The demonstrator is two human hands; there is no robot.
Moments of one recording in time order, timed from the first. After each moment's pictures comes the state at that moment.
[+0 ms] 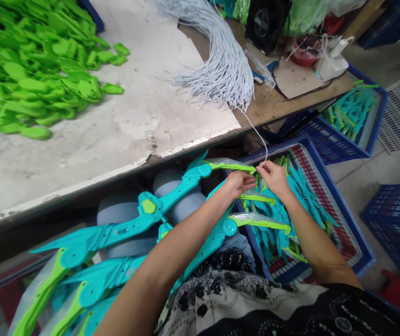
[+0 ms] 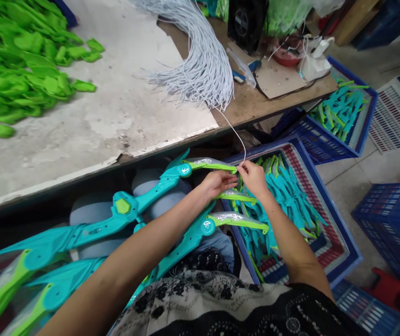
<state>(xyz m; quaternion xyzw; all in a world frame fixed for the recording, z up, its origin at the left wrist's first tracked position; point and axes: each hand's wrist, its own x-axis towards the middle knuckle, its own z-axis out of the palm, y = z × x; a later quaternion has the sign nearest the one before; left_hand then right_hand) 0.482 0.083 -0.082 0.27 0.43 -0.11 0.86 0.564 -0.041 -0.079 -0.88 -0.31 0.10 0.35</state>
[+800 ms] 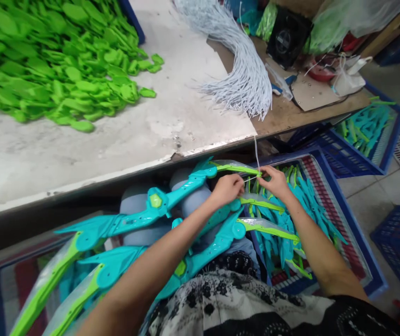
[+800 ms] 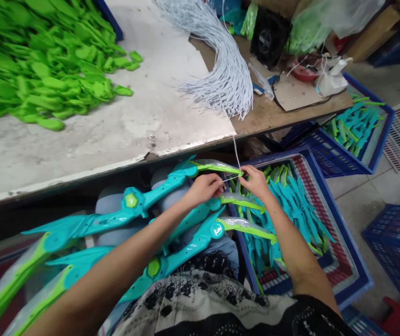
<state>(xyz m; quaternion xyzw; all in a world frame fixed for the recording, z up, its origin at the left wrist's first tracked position) 0.412 0.140 -0.056 0.63 0.29 -0.06 0.72 0.567 -0.022 -0.092 -0.83 -0.42 0.12 0.34</state>
